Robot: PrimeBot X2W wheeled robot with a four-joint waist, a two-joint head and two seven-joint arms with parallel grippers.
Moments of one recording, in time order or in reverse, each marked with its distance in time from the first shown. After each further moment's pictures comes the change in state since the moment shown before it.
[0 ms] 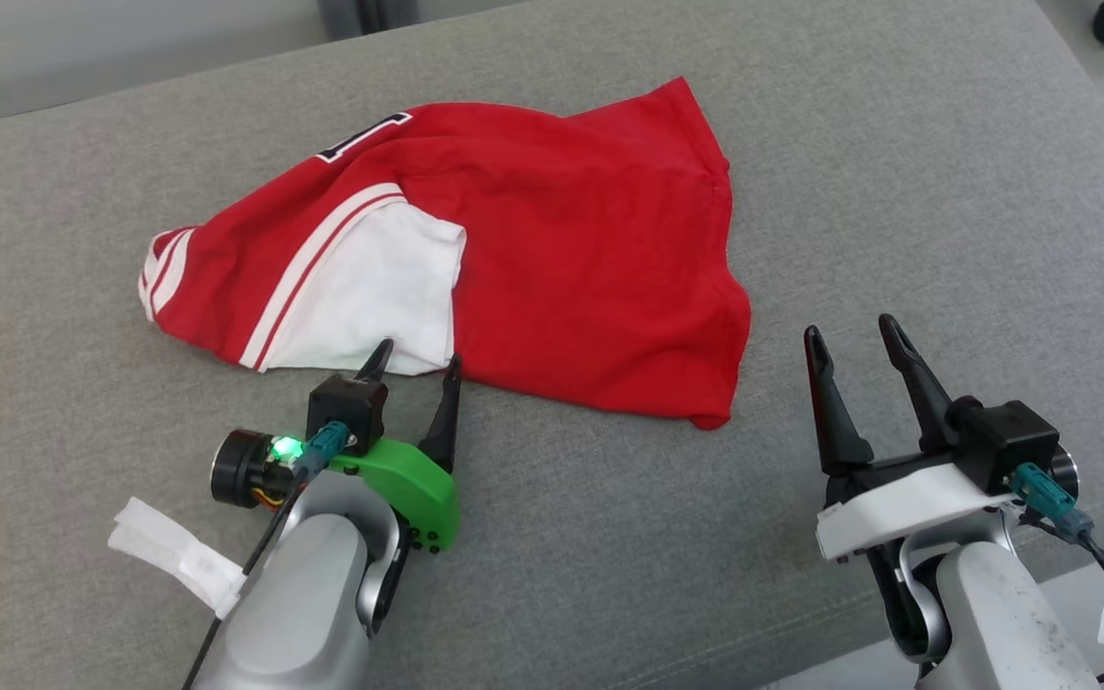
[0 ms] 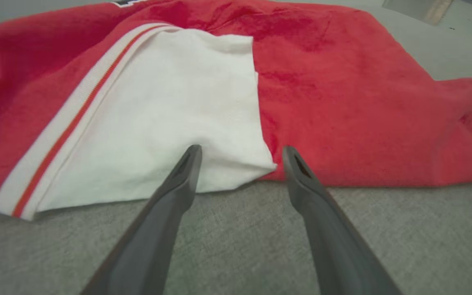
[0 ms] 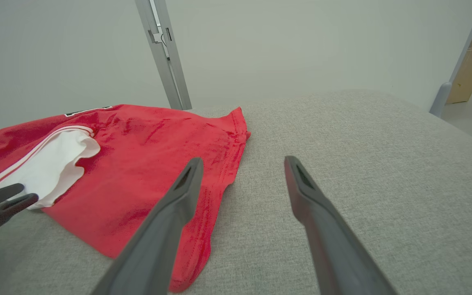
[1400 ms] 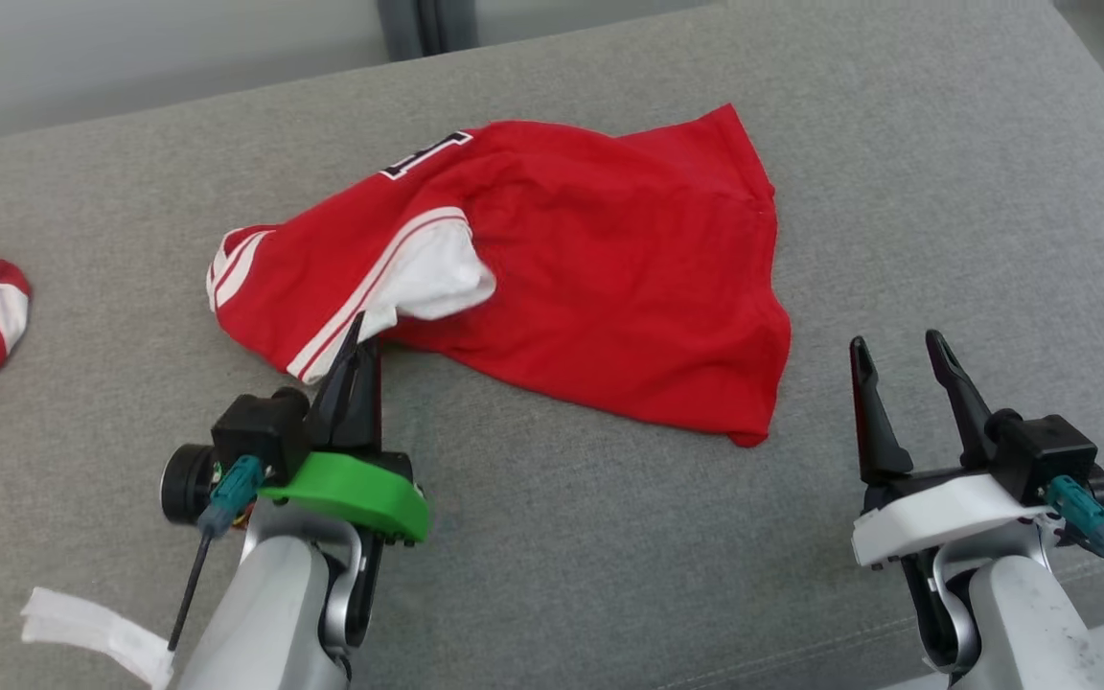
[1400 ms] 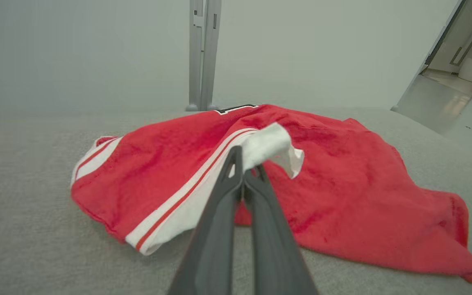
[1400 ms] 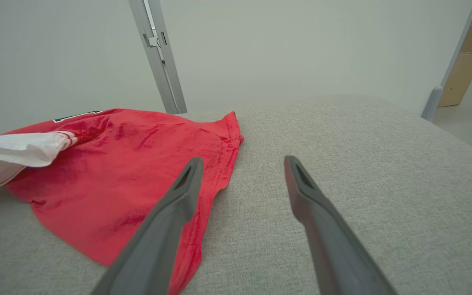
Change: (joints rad) left arm 0.126 0.026 0.101 -0.294 -0.081 0.022 -0.047; right arm 0.022 0.000 -0.077 0.012 -0.023 0.000 0.000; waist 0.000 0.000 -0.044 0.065
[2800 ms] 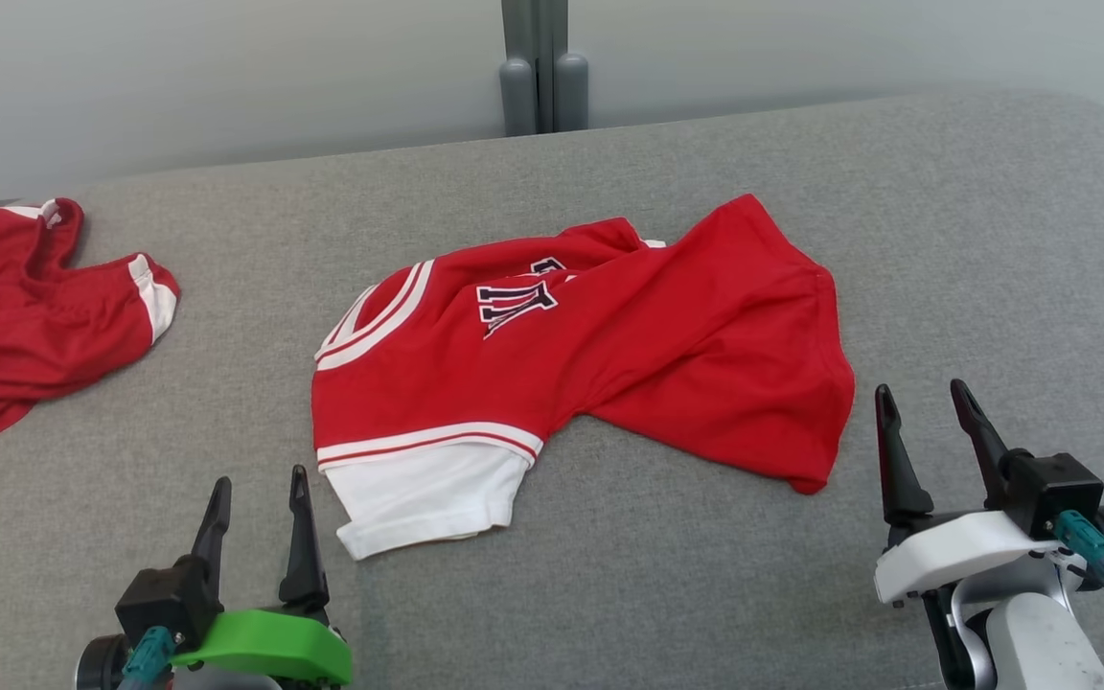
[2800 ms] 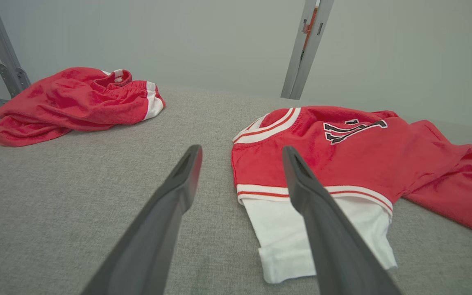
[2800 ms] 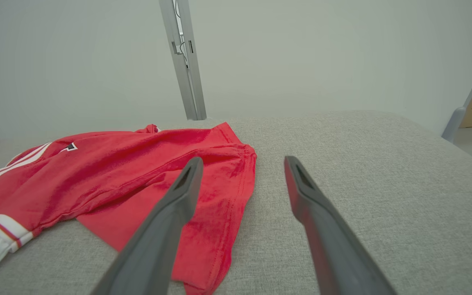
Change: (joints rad) left arm 0.338 0.027 0.167 -0.166 -0.005 0.057 0.000; right arm 0.056 0.000 -0.058 0.044 -0.051 0.000 0.000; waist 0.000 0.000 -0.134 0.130
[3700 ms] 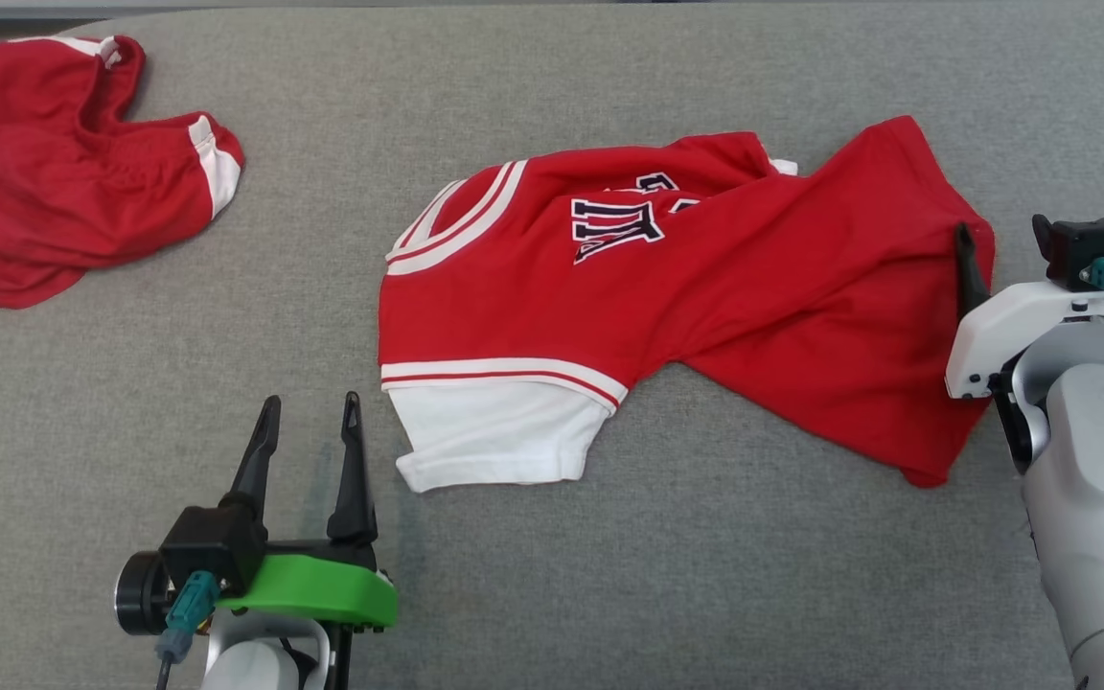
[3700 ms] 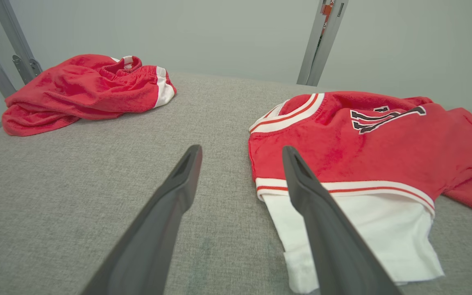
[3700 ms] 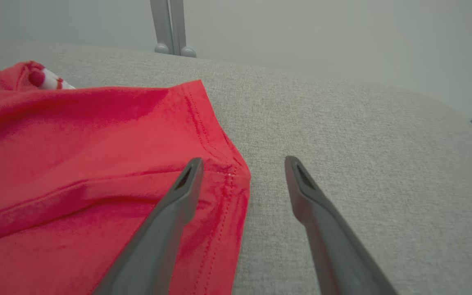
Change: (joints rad) left arm -0.081 -0.040 -0.050 -0.063 0.070 -0.018 0.000; right arm -0.553 -0.122 -0.143 0.574 -0.224 0.000 0.099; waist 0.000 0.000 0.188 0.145
